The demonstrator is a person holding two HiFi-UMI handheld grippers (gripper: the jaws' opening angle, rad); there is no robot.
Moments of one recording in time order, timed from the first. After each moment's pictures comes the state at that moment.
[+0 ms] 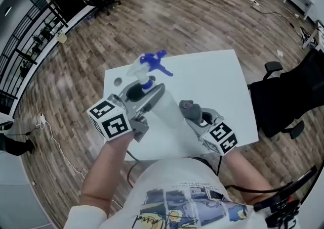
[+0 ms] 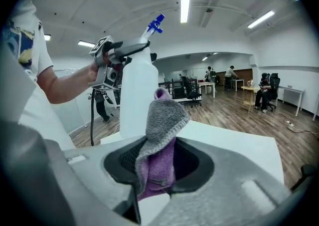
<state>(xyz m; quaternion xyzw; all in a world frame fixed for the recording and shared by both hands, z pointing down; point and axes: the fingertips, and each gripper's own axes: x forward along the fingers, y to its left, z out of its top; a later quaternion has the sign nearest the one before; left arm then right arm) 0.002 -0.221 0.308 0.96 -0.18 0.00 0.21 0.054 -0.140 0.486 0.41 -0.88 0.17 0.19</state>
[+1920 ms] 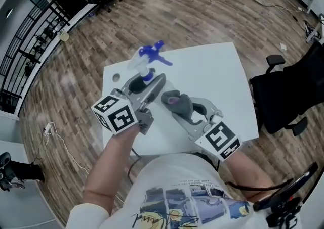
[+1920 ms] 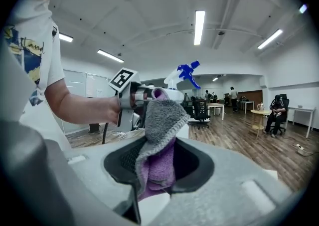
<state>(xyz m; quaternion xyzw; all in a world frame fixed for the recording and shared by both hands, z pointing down) 0.030 -0.230 0.325 0.95 -0.23 -0.01 0.21 0.033 -0.134 0.379 0.37 -0.92 0.06 0.12</state>
